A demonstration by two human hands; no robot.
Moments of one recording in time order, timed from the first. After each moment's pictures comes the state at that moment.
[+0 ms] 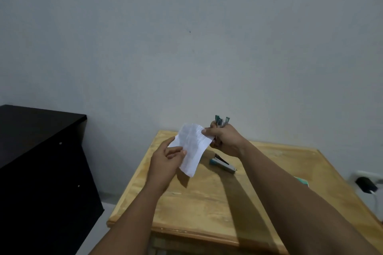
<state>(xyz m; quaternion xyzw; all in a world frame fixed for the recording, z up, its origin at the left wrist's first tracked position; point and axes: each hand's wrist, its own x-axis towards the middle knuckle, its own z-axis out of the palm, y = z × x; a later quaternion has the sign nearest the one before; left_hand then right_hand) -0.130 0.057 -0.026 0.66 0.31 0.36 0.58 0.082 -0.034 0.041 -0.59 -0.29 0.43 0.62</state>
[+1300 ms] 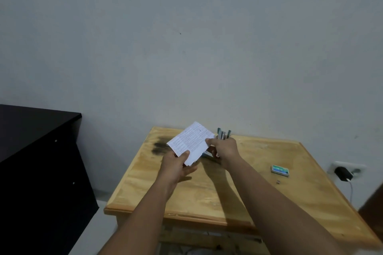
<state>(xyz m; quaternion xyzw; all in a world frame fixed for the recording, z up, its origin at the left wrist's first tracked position) -0.117 -0.003 -0.021 0.53 0.31 0.26 0.74 0.045 -0.084 0.010 -0.69 -0.12 0.26 0.67</state>
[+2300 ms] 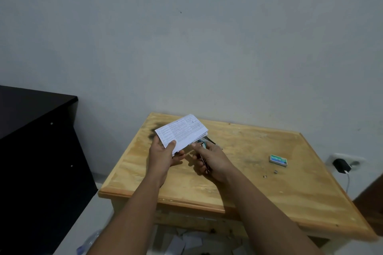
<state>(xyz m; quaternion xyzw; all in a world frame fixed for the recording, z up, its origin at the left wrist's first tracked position) -0.122 0.010 -0.050 0.52 0.30 0.39 0.70 0.011 -0.106 -0.041 -0.59 -0.23 0.44 0.64</state>
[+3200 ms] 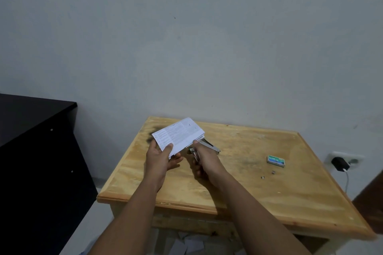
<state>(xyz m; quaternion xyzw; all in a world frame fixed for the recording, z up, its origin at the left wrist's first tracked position) -0.122 0.010 -0.054 0.51 0.30 0.39 0.70 -0.006 -0.103 -0.036 -0.67 -0.20 0.37 0.61</state>
